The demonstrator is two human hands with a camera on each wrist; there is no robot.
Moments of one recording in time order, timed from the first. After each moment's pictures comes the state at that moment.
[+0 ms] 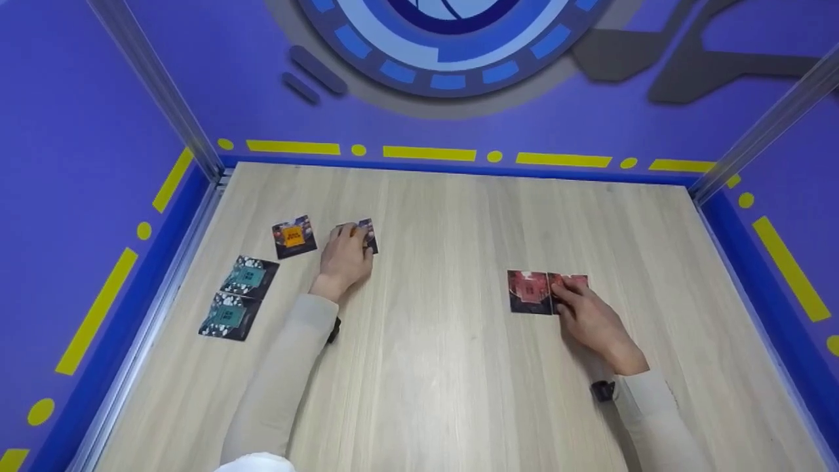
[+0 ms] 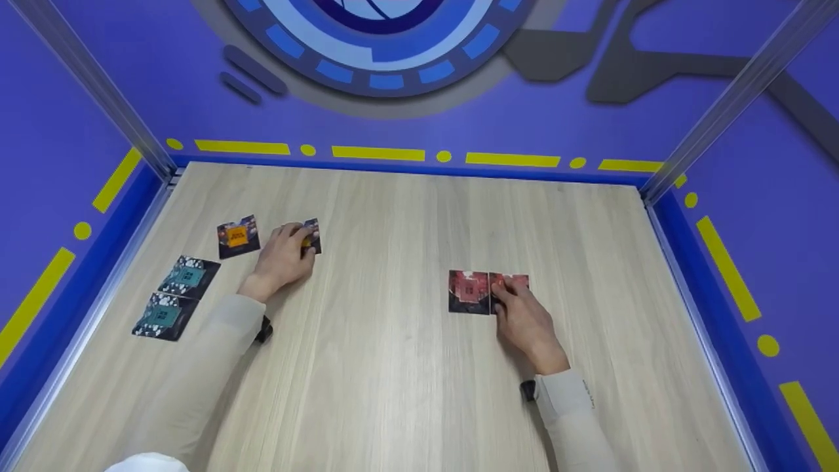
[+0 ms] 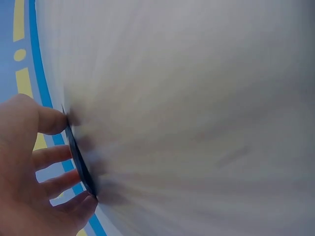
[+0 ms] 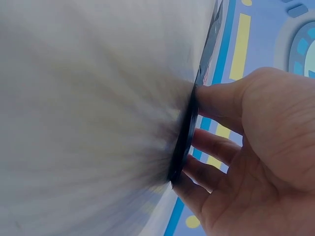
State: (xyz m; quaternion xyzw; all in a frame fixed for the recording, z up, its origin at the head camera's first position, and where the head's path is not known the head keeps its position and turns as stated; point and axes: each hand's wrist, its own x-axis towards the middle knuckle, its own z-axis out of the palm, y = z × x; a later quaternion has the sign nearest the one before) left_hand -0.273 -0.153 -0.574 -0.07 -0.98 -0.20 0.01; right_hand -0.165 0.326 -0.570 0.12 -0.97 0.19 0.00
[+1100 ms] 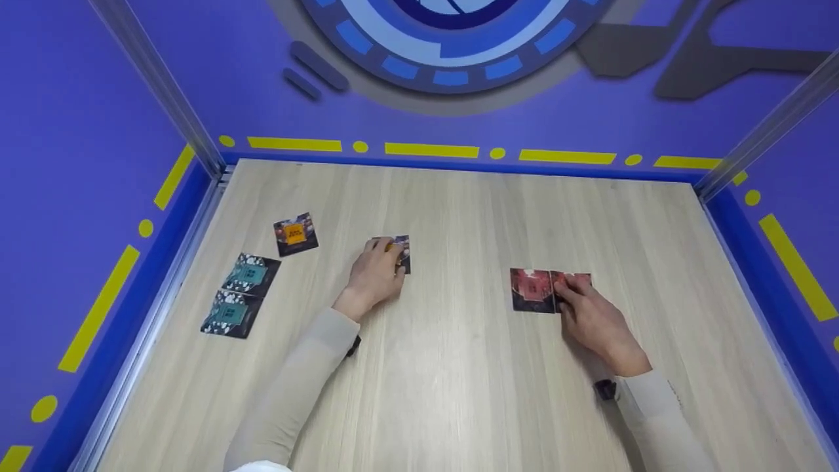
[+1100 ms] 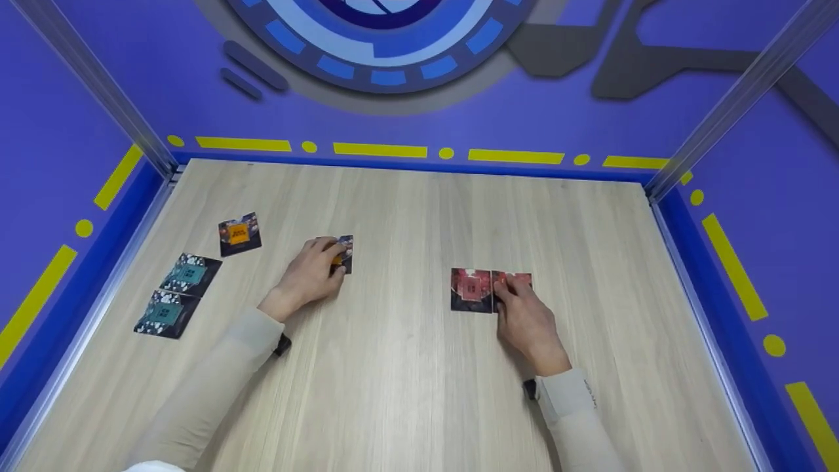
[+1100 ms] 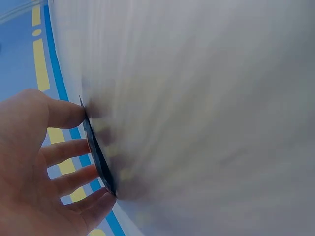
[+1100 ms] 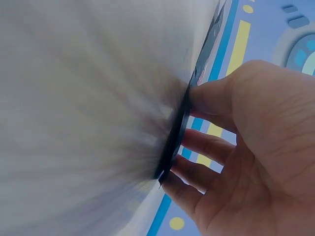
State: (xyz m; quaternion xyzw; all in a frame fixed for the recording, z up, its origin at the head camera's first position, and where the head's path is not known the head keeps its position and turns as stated) left_hand -0.239 -0.103 -0.569 -0.16 -0.97 -0.18 0.02; right_hand -0.162 0.323 -0.569 0.13 -0.98 0.14 0.03
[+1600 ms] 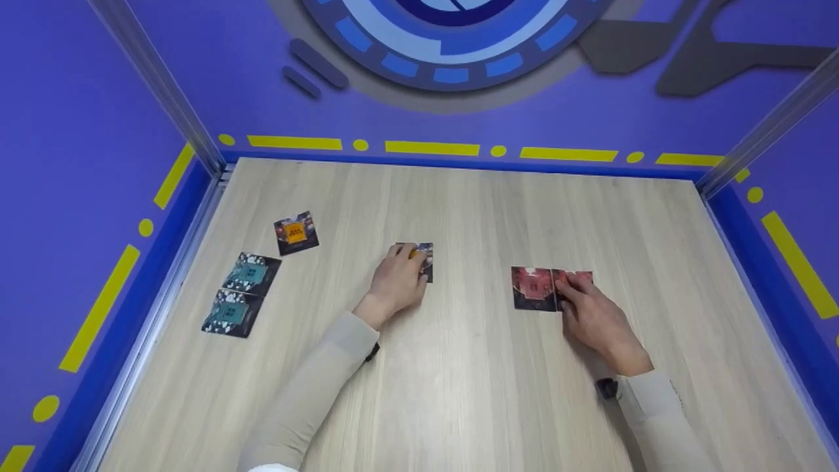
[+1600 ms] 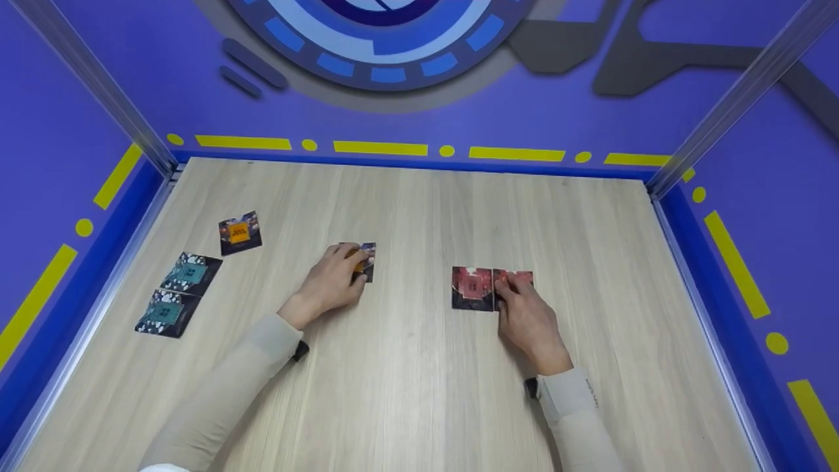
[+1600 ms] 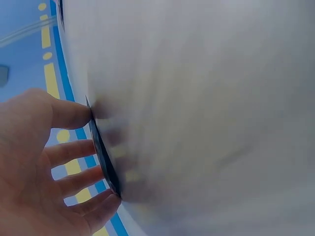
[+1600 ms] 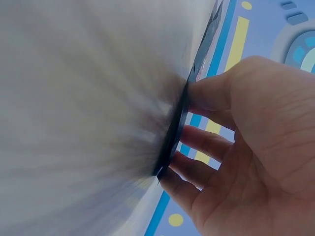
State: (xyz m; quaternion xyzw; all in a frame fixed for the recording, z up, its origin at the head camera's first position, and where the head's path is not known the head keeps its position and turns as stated) left_hand -0.226 -0.065 -0.567 -0.18 -0.97 -0.16 -0.01; right_hand -0.163 0.322 -0.571 0.13 -0.98 0.14 0.02
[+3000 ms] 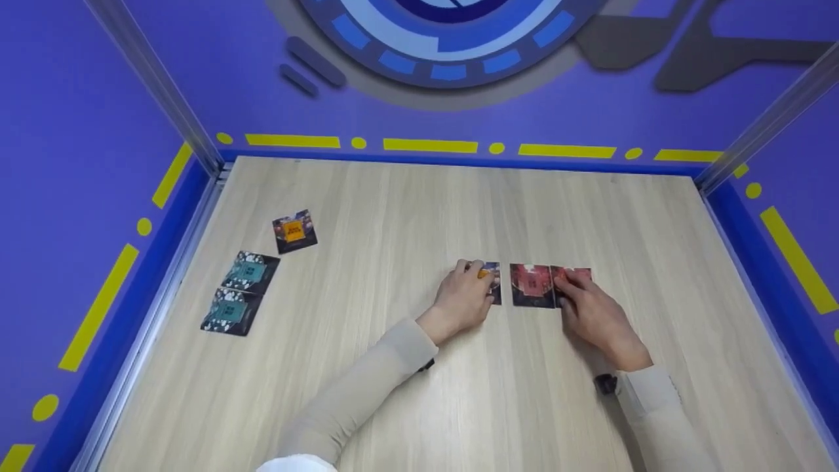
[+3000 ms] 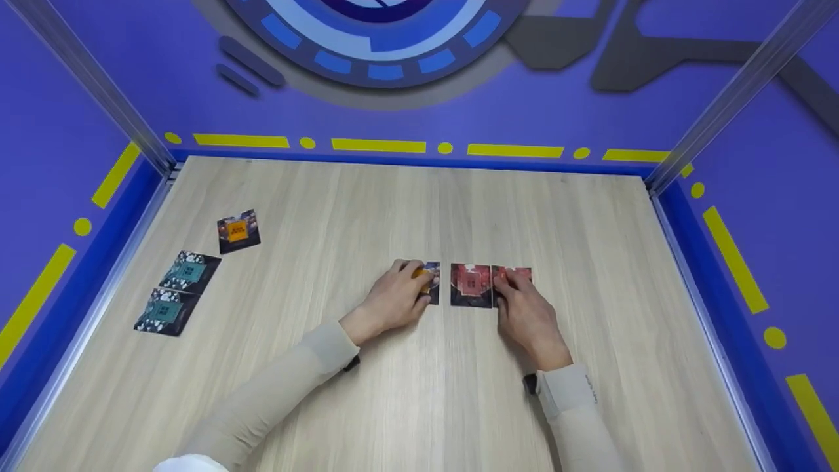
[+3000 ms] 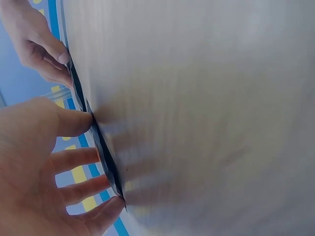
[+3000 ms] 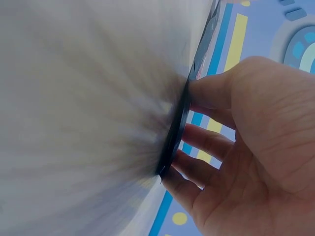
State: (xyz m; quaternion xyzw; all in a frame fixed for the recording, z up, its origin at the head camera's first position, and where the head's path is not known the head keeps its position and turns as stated) left_hand -0.198 0.047 -0.565 -0.27 -0.96 -0.07 -0.02; right_hand -0.163 0.327 -0.572 0.13 -0.98 0.16 0.02
